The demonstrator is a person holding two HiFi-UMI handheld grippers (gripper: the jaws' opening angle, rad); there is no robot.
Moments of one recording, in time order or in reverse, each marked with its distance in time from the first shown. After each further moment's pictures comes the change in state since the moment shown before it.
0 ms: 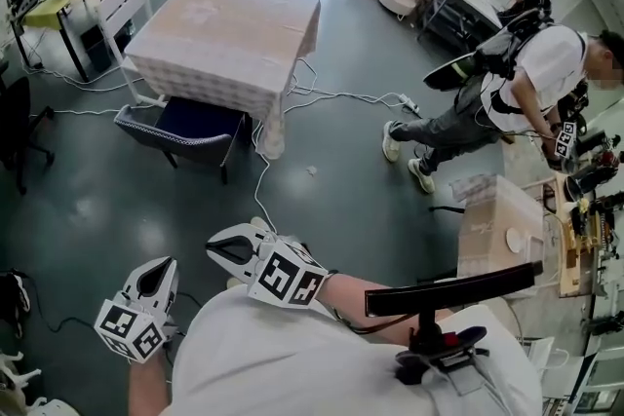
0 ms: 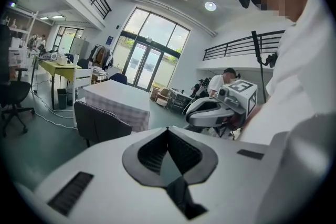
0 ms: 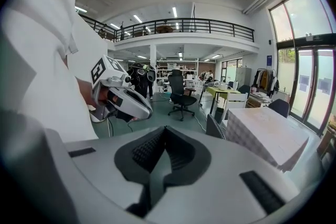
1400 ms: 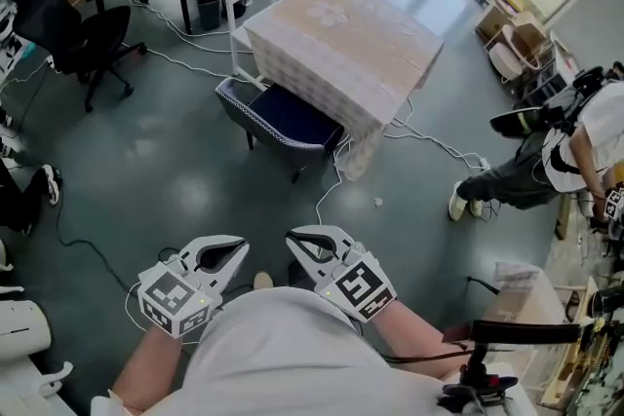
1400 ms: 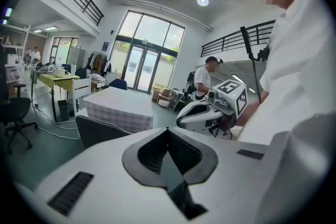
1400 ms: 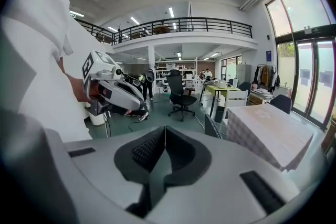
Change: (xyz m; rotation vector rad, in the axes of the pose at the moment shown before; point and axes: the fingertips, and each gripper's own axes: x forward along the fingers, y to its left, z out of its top) left arm 0.011 0.012 0.035 0.092 -0.011 0.015; right arm 0.022 -0.043 0.003 0.036 -0.022 0.020
